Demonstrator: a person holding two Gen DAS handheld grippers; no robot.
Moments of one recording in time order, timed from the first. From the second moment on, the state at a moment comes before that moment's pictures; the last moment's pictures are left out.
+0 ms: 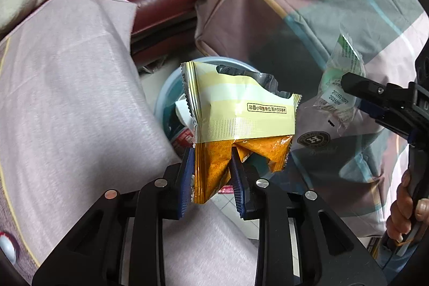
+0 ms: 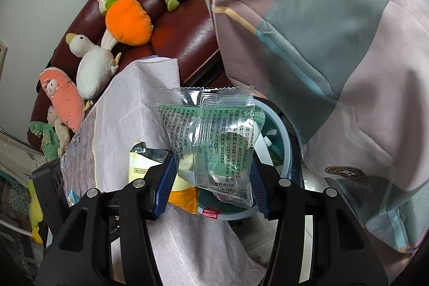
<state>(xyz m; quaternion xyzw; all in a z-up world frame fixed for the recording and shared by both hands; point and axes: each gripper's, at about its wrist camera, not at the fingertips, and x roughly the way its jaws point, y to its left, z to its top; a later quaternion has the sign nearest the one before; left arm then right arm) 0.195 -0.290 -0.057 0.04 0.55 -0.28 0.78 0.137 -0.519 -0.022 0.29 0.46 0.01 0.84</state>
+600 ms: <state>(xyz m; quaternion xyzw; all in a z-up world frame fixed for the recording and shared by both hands) 0.229 -0.314 -0.083 0.04 0.55 -0.28 0.78 0.158 -0.526 -0.039 0.29 0.48 -0.01 0.83</state>
